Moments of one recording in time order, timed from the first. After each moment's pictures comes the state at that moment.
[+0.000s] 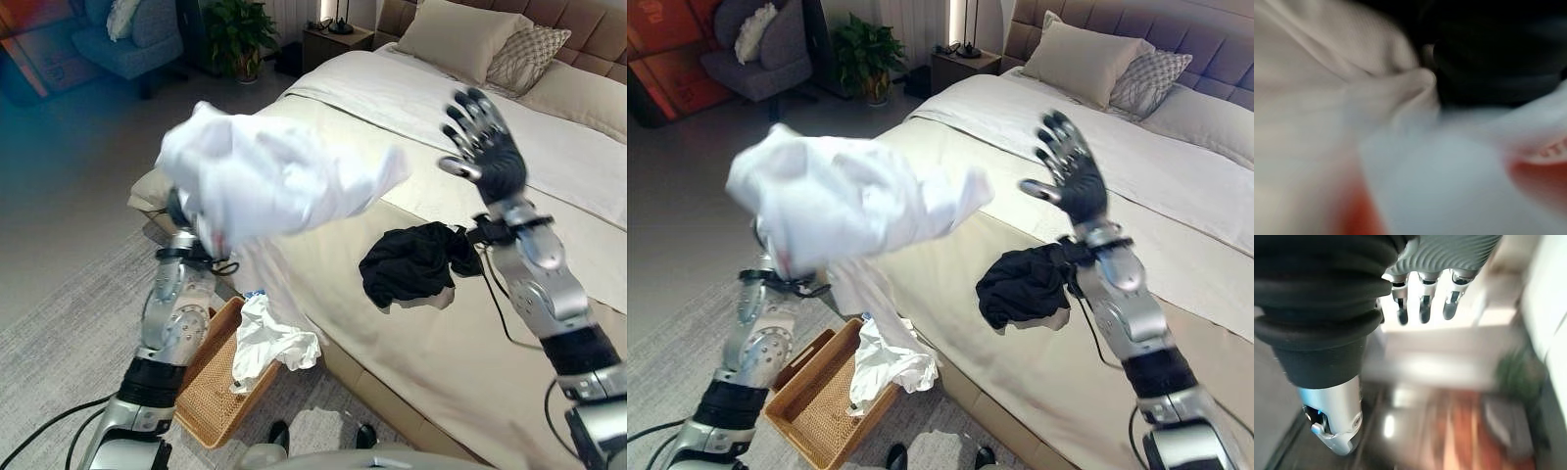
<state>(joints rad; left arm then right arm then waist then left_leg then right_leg) -0.26 0.43 0.00 -0.13 -0.84 -0.28 0.11 -0.21 -0.61 0.01 -0.02 0.69 -0.21 -0.03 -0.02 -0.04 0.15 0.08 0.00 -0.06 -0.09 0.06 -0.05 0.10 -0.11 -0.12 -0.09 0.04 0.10</state>
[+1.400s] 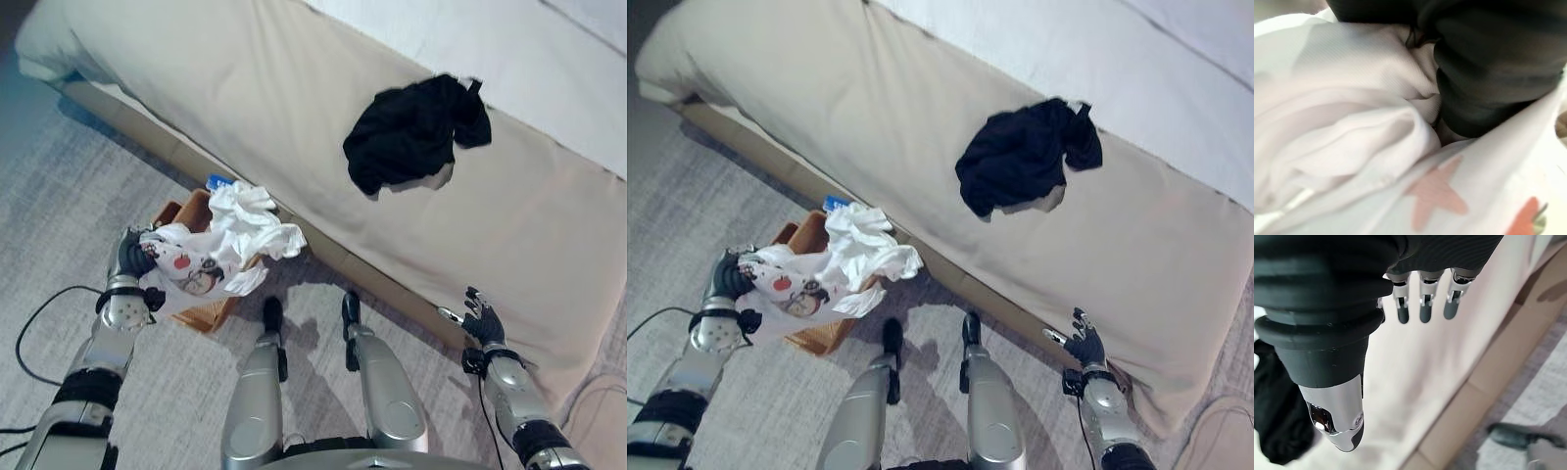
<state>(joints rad) -0.32 0.69 -0.06 0.64 0.06 -0.22 0.34 -0.07 -0.41 0.07 0.69 0.32 -0.24 -0.12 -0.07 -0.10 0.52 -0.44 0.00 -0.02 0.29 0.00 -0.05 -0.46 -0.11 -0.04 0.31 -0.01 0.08</state>
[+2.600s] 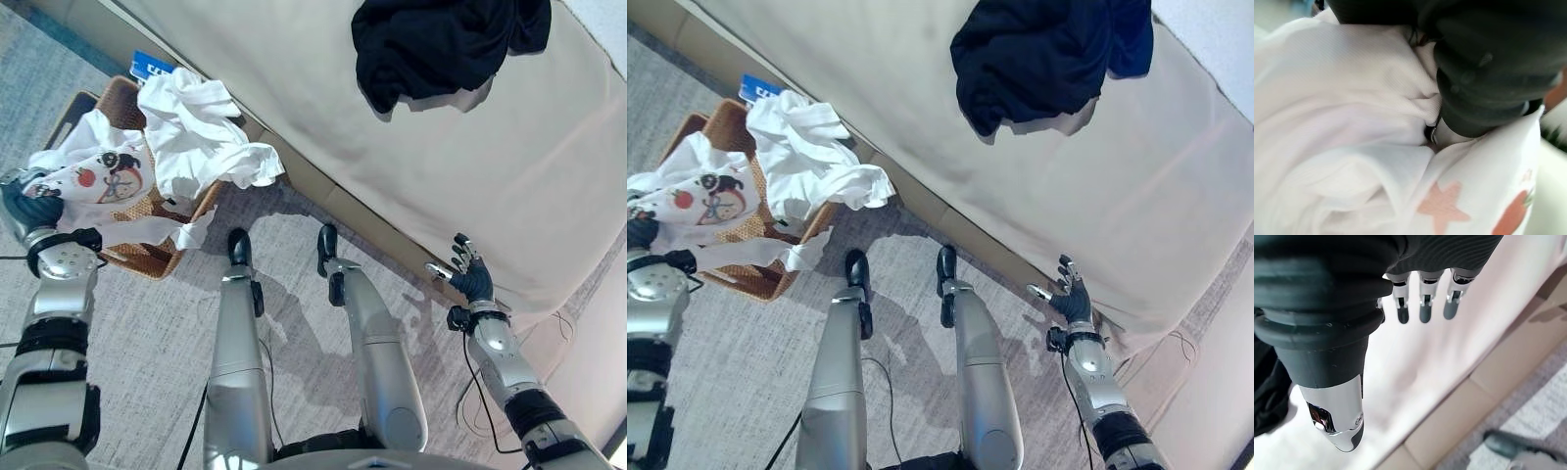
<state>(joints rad) -0.41 0.82 0.15 0.65 -0.19 -0.21 0.66 -0.13 -0.42 0.21 0.52 0.39 -0.33 -0.21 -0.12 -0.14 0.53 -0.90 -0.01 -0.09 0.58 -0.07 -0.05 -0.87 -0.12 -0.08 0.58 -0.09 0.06</state>
